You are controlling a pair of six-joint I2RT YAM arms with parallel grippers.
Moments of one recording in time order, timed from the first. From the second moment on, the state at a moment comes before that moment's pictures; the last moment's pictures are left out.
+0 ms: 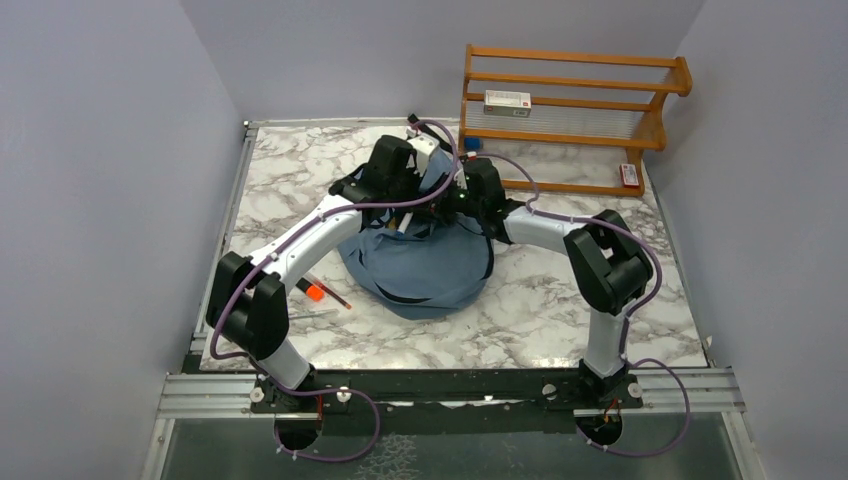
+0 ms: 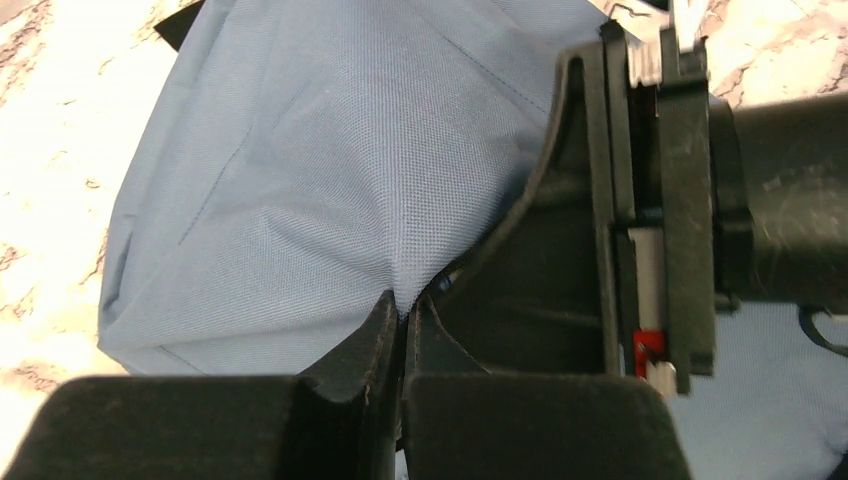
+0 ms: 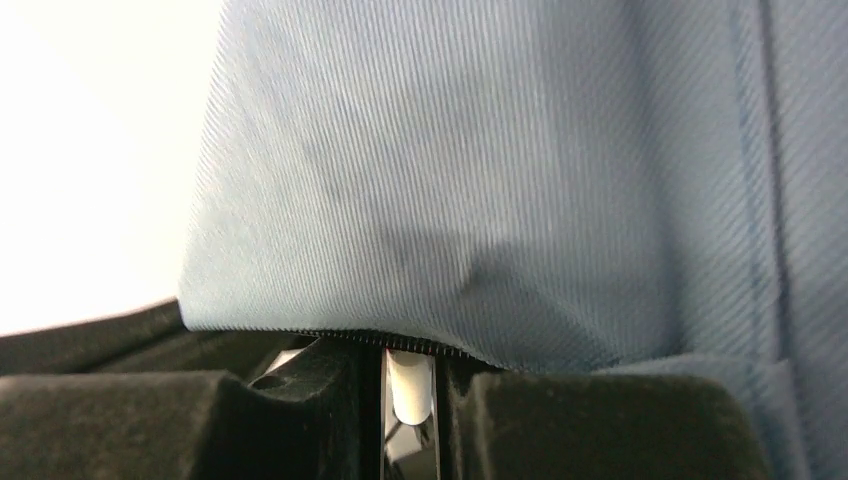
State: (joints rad) left arm -0.56 1.60 1.33 -0.38 -0.07 0.07; right arm 0.59 1.92 1.20 0.31 -0.46 1.16
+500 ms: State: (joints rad) left arm -0.54 1.60 1.32 -0.31 -0.02 0.07; right arm 0.61 2.00 1.32 0.34 -0.20 1.07
